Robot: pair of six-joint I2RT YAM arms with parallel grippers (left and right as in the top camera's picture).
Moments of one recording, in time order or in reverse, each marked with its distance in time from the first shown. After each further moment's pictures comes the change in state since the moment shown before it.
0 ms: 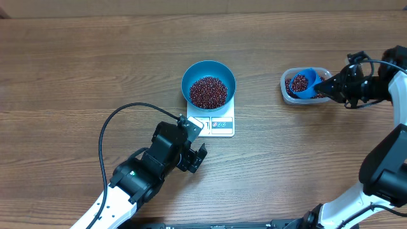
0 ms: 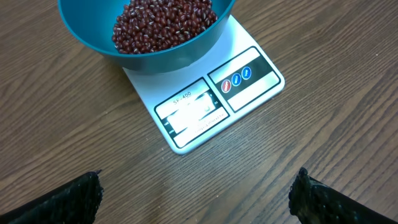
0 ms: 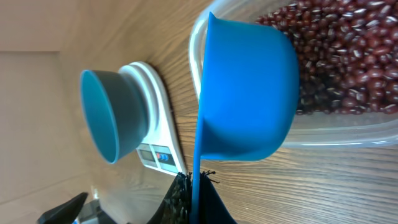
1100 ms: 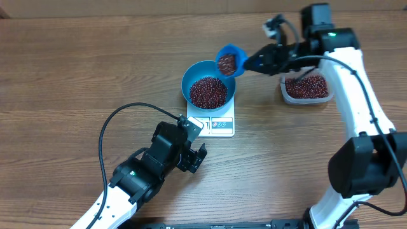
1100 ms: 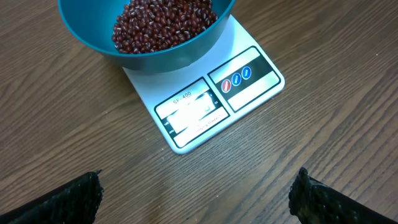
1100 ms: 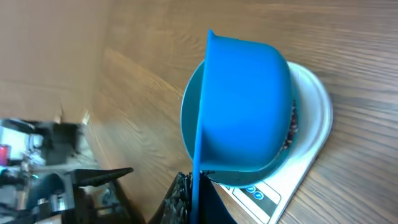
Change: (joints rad) left arm 0.000 0.000 0.000 -0.001 0.000 0.000; right arm 0.555 -0.002 0.231 0.150 -0.013 0.081
